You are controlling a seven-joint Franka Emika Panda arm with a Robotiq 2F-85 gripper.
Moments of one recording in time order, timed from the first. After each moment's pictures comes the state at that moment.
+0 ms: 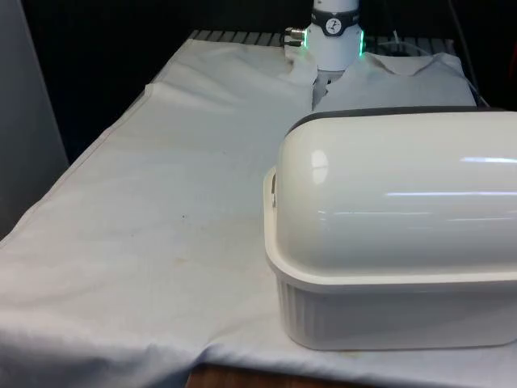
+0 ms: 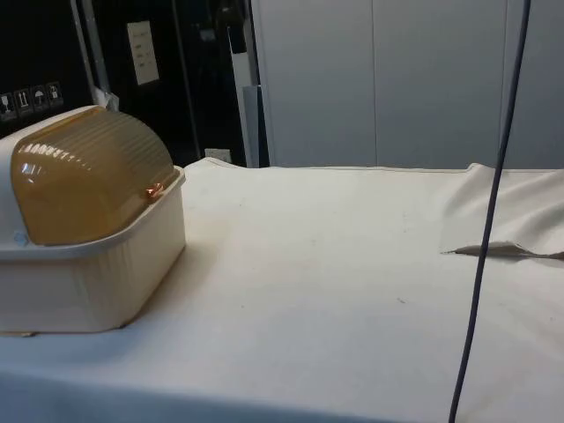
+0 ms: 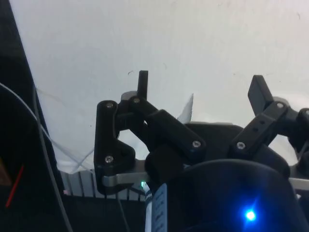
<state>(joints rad) 0.23 0.06 -0.22 -1.86 0.04 1.85 -0.03</state>
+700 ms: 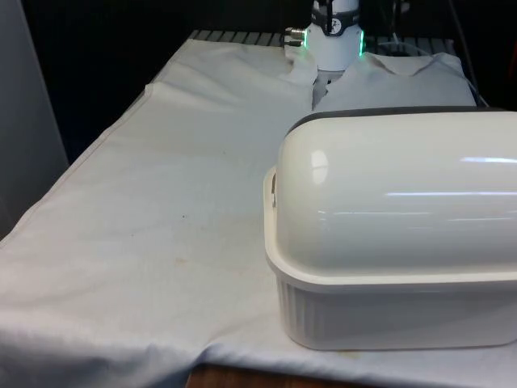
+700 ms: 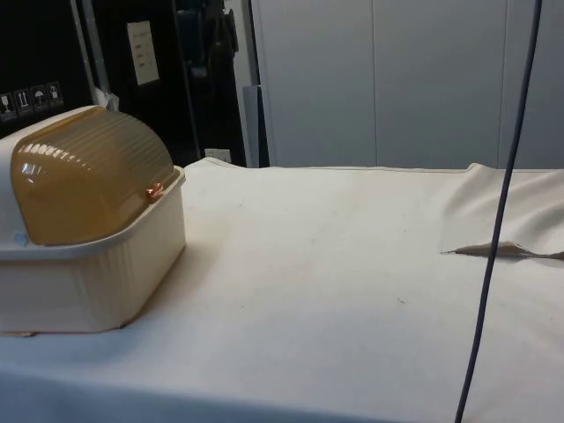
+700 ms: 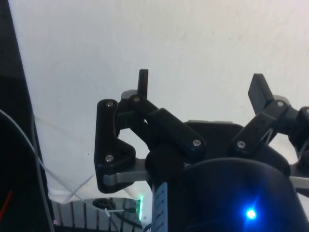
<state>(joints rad) 0.24 0.07 -0.17 -1.98 0.03 2.06 -0.03</state>
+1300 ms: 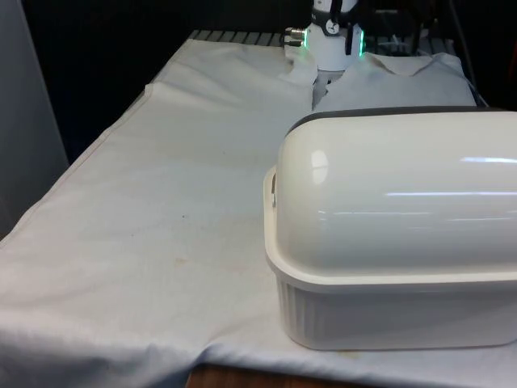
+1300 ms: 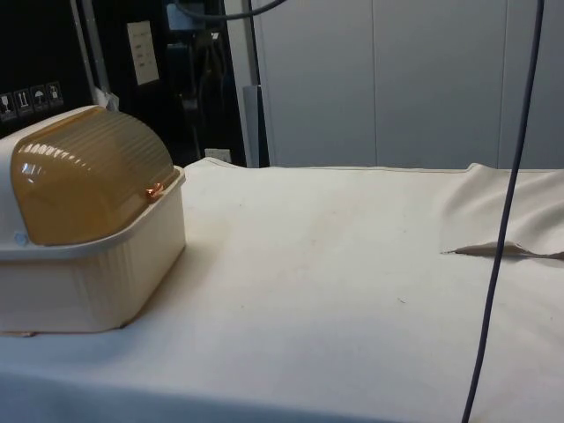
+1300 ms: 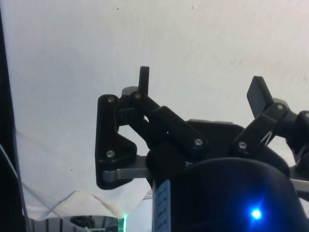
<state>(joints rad) 0.24 0.11 -0.10 -2.02 -0.03 2.17 0.03</state>
